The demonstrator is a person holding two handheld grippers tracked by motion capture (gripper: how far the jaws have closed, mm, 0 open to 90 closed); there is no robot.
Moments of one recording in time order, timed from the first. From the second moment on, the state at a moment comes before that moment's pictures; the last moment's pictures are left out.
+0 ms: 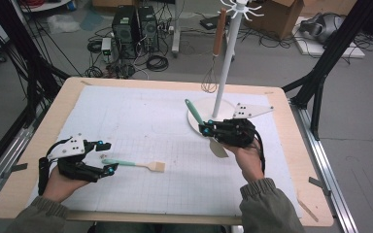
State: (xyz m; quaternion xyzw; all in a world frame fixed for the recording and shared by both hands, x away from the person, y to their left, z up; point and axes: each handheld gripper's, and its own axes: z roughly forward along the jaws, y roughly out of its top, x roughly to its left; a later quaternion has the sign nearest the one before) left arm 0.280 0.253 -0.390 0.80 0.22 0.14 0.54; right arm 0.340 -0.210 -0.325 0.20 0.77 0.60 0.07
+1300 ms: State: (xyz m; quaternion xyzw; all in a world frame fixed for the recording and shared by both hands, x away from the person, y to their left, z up) left arm 0.281 0.259 -0.393 0.80 0.22 0.14 0.54; right arm 0.398 -0.240 -0.232 0.24 0.75 0.59 0.15
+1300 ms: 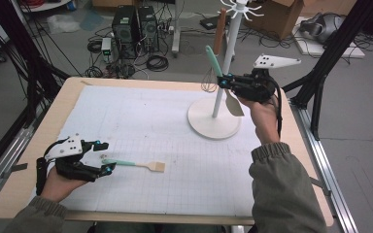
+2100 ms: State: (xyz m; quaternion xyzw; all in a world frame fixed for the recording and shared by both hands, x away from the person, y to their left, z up) left arm 0.280 0.259 -0.393 0.80 0.22 0.14 0.54; right arm 0.410 -0.260 -0.191 0.26 0.72 0.62 0.20
